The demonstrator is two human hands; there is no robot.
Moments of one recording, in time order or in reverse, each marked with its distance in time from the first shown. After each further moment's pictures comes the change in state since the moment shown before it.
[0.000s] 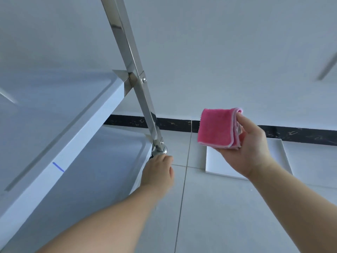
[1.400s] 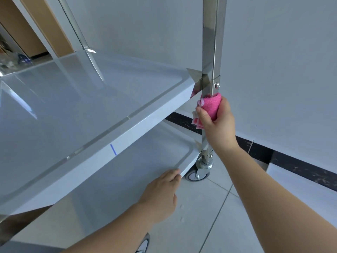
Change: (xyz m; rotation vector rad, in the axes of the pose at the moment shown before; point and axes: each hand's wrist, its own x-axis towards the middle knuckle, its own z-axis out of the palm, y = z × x) left_hand -0.059 -0.050 -0.029 0.038 -0.167 -0.251; right_hand 0.113 0.106 0.116 -0.837 -0.468 -0.533
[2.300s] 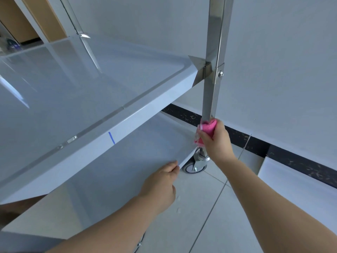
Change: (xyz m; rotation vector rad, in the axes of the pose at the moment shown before) left_hand 0.001 -0.001 0.013 -0.221 0.050 -0.117; right_hand -0.034 0.055 -0.011 -0.140 -0.114 0.231
